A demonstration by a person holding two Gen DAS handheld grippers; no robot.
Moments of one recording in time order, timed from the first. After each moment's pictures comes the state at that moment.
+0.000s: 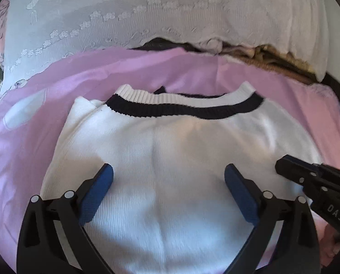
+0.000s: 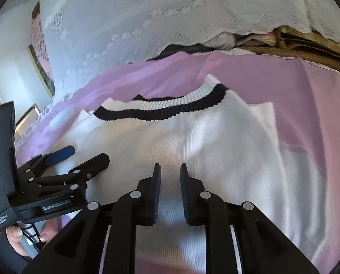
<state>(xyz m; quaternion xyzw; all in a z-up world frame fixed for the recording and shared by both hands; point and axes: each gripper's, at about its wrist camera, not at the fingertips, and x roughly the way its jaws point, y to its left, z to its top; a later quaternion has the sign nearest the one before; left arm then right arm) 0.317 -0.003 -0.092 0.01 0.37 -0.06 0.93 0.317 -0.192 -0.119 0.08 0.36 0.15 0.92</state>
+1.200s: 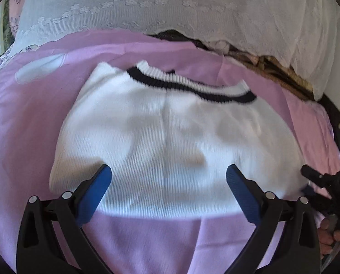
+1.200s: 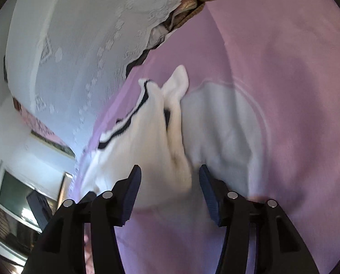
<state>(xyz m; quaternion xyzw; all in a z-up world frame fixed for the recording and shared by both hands) 0.280 0.020 -0.095 -0.08 0.39 -0.04 0.91 0.276 -0.317 -0.161 0.37 0.37 0.14 0.84</state>
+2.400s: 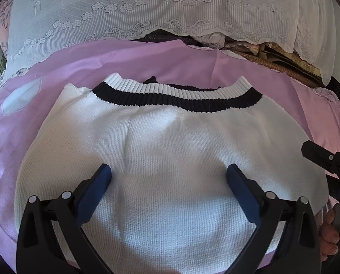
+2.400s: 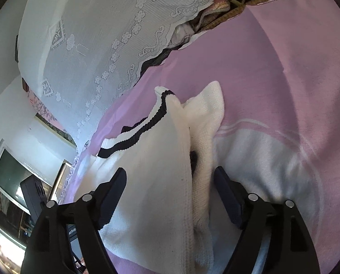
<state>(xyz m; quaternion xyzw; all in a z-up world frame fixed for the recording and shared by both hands) 0.326 -0.026 -0.106 -0.01 0.39 -0.04 0.92 0.340 -0.296 -0.152 0.31 0.35 0.18 0.86</state>
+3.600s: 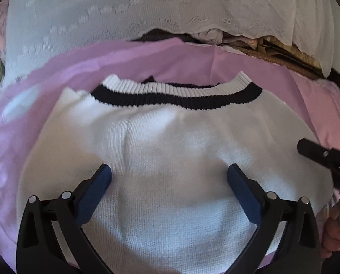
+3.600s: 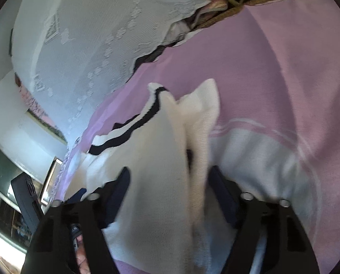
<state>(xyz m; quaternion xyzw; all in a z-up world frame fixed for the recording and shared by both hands) 0.331 -0.027 -0.108 0.01 0.40 -0.04 0.92 0.343 -0.295 -0.153 0.30 0.37 0.15 0.87</state>
